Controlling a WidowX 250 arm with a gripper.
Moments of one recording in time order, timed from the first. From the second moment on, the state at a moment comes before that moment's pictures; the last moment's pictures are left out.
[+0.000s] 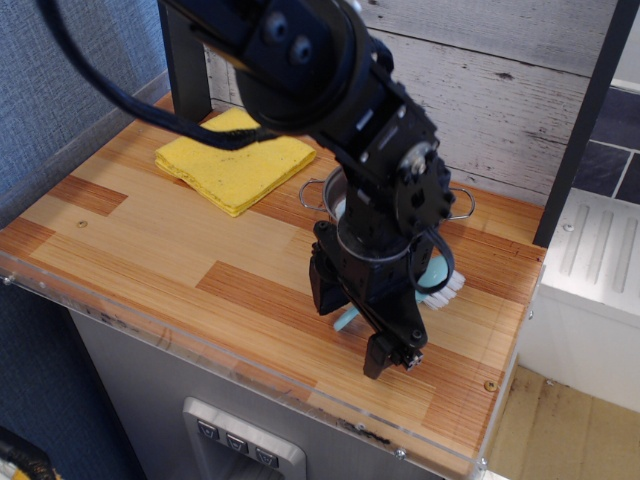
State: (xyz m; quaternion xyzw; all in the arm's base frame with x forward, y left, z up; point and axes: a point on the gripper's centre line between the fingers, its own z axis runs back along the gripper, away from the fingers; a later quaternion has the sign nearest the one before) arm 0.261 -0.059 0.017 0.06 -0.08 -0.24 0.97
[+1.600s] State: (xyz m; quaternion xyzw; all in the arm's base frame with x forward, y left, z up) arm 0.272 -0.072 0.064 0.06 -0.14 -0.25 0.96
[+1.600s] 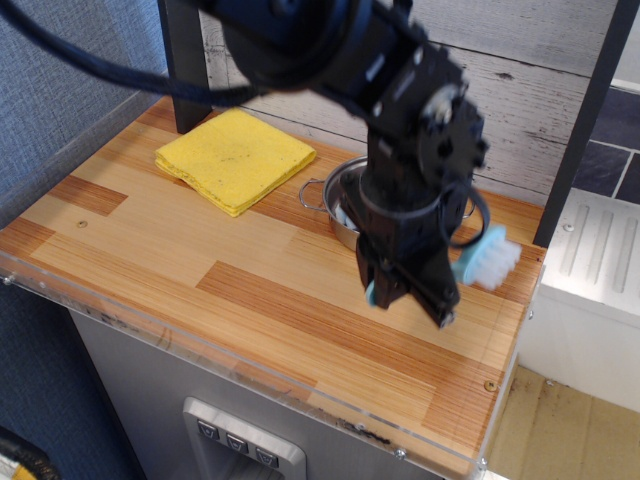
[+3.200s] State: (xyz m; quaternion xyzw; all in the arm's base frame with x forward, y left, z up) arm 0.206 0.131 0.106 0.05 -0.10 0.53 0.84
